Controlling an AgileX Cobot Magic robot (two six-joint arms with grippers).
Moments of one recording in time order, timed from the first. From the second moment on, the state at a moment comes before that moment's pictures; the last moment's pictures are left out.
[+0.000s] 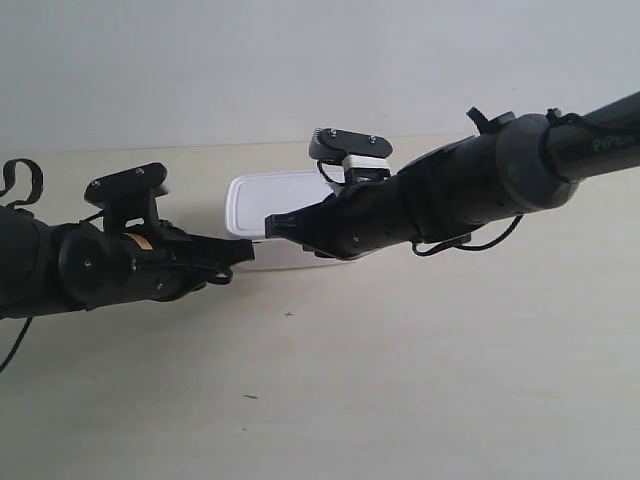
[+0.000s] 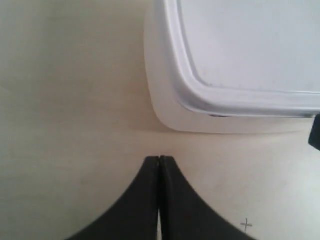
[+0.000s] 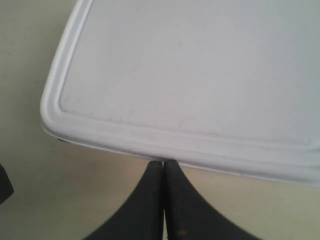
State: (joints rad) left arm -0.41 1.86 -0.80 -0.51 -0.24 -0.06; right arm 0.56 2.06 -1.18 1.57 0.13 -1.15
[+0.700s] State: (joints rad) left arm -0.41 1.91 -0.89 -0.46 -0.27 -0.14; right arm 0.55 2.10 -1.26 1.57 0.08 -1.13
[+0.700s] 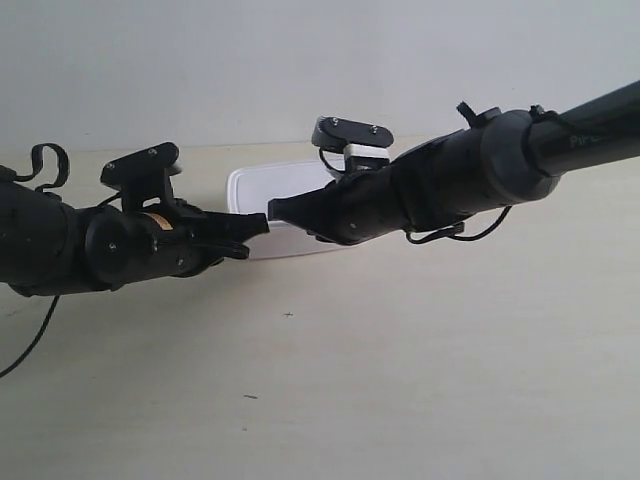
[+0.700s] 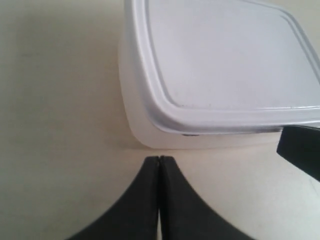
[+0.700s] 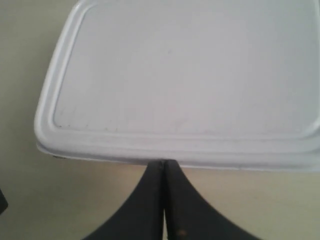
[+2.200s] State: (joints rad) left arm -0.39 2.08 -1.03 -0.14 -0.31 -0.53; right arm 0.47 2.10 -1.20 1.63 0.03 -1.11
